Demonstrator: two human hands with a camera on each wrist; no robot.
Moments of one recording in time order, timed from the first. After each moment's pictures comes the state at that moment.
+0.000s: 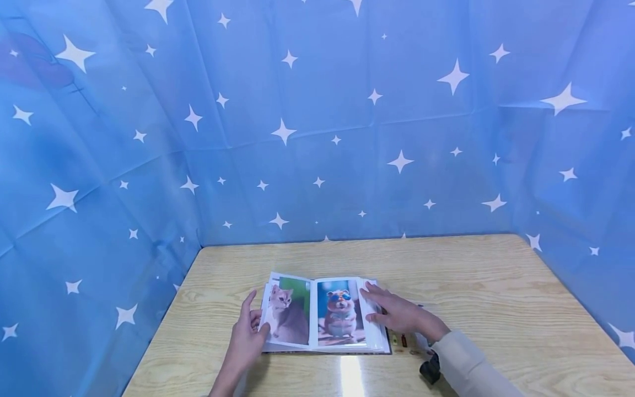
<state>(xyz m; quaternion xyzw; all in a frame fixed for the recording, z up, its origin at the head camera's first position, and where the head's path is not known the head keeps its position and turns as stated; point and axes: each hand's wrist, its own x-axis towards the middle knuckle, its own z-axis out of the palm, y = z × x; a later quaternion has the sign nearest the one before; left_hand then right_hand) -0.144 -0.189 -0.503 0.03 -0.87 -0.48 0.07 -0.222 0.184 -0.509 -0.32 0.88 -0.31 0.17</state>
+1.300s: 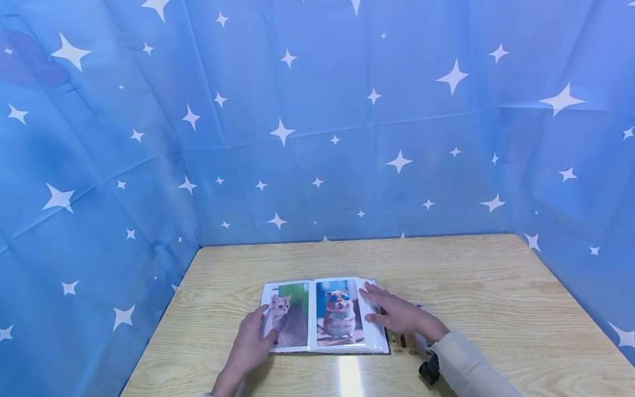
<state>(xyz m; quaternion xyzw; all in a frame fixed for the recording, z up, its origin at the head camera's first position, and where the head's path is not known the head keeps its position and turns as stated) -0.146 -0.182 -0.511 0.00 -0.94 -0.34 0.05 -0.222 0.183 -0.509 -0.30 0.89 -0.31 0.17</state>
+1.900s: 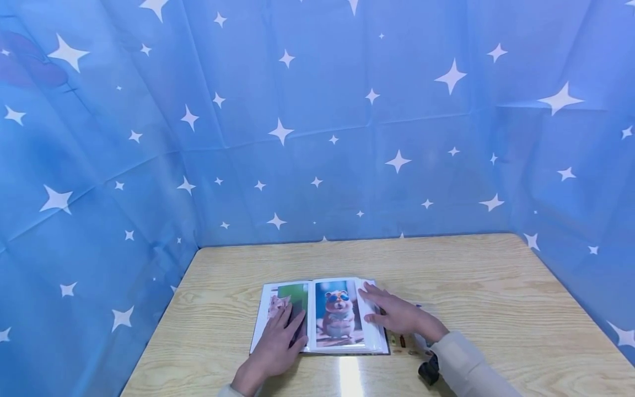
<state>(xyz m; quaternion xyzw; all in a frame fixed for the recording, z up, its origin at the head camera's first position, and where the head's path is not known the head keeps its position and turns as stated) -0.145 -0.146 -0.511 -0.19 -0.96 -0.21 -0.02 -0.222 0.185 -0.510 -0.32 0.87 -0.33 0.17</state>
